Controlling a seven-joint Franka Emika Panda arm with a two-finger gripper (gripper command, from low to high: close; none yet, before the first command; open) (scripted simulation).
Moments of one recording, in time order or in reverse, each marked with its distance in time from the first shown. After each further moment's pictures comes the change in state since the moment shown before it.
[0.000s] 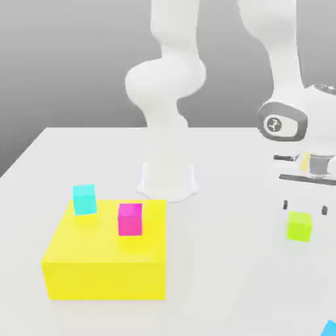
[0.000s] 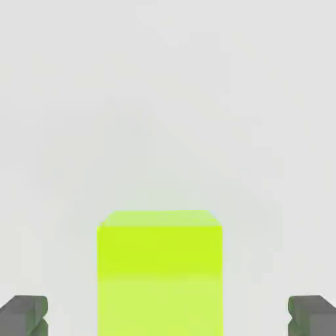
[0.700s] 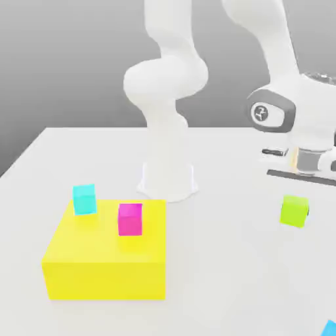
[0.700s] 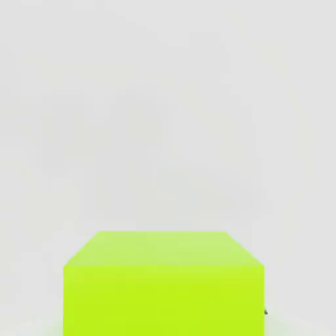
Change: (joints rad) arm -0.221 -0.343 -0.099 -0.053 -0.022 -0.286 -0.161
